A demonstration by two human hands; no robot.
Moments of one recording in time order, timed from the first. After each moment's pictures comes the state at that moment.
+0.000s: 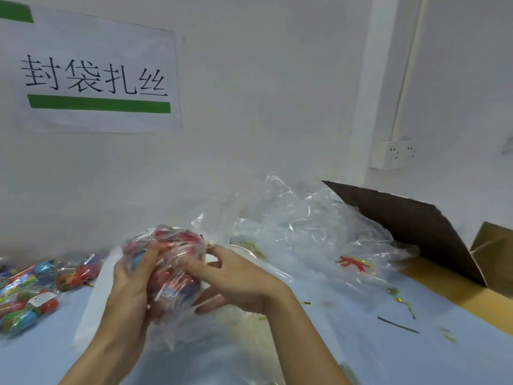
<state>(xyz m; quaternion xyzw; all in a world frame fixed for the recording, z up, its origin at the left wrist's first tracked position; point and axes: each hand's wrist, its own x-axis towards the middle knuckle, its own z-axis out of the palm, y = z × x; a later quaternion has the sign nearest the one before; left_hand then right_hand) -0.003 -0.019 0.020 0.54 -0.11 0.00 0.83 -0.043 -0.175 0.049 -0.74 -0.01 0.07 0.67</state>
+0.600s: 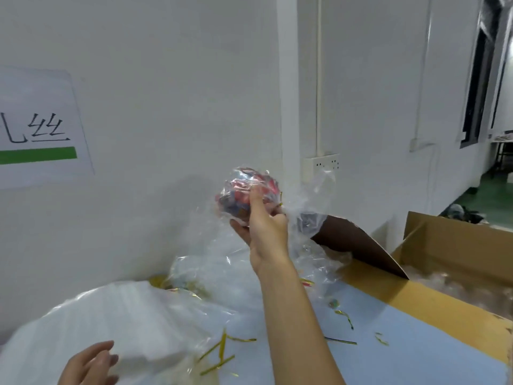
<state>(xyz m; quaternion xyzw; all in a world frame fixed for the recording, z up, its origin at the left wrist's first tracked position) -0.028 -0.071 0.015 0.72 -0.08 0.05 0.69 -0.056 -0.298 0.133 -0.38 0.14 -0.42 0.82</state>
